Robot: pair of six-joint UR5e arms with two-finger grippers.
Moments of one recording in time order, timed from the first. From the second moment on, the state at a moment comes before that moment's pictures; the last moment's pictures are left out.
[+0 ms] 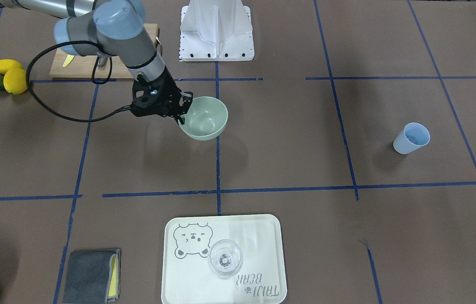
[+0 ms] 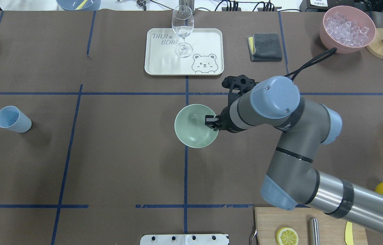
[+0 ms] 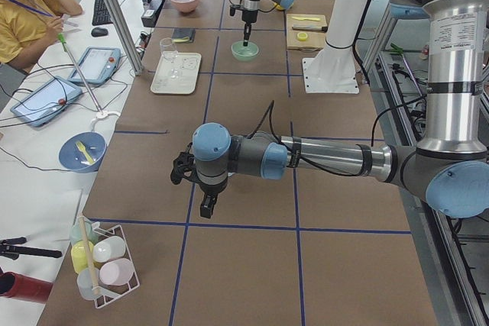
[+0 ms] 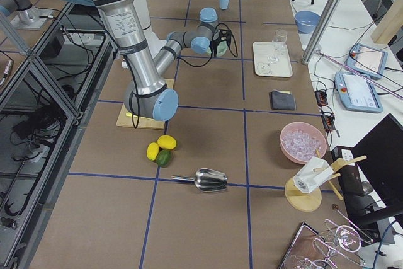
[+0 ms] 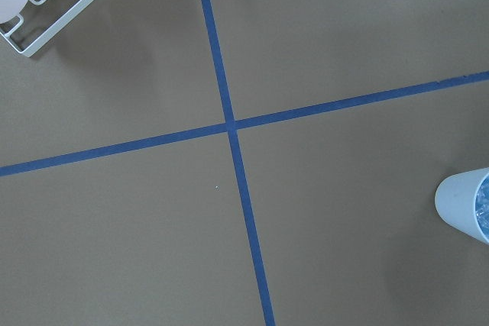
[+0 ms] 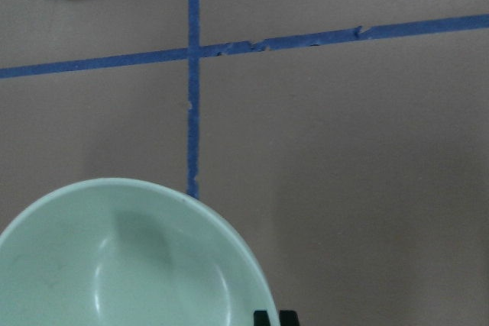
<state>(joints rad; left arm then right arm) -1.57 -1.50 -1.73 -1.62 -2.39 0.10 0.51 -1.02 1.77 -1.34 1.84 1.32</state>
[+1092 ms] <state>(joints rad) -1.57 -1.50 -1.73 -1.63 -2.39 0.09 0.40 -0.66 1.37 -1.37 1.74 1.43</state>
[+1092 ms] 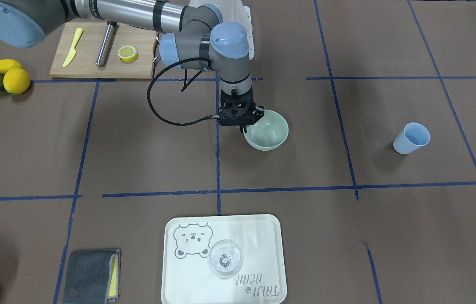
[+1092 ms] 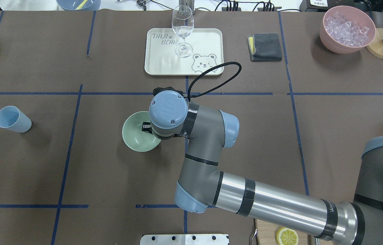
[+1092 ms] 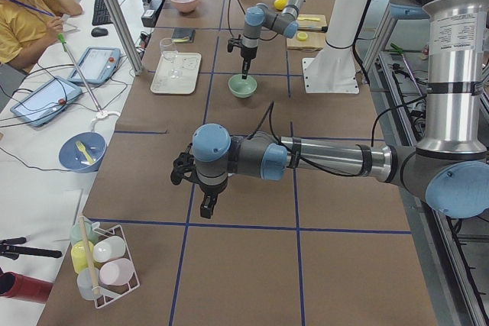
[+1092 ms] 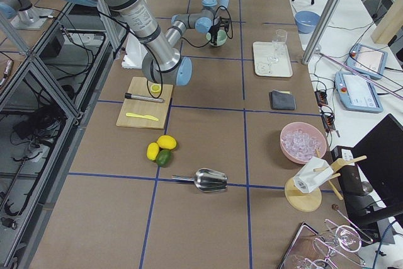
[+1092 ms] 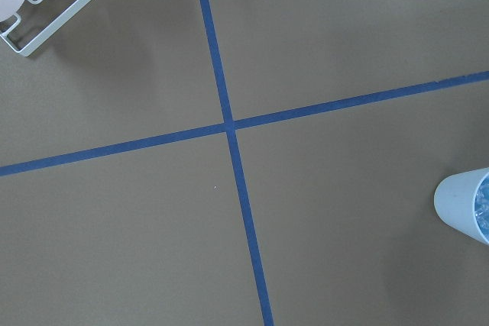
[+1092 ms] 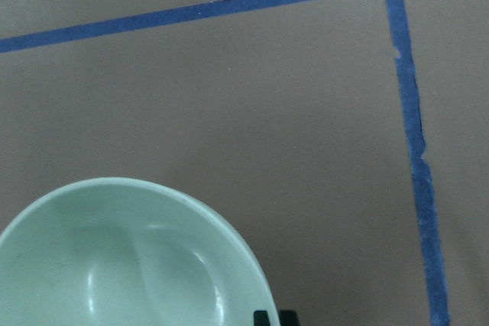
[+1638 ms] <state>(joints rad) -1.57 -1.50 -1.73 -1.63 -2.39 0.09 0.40 -0.65 1.37 -1.32 1.67 1.43</state>
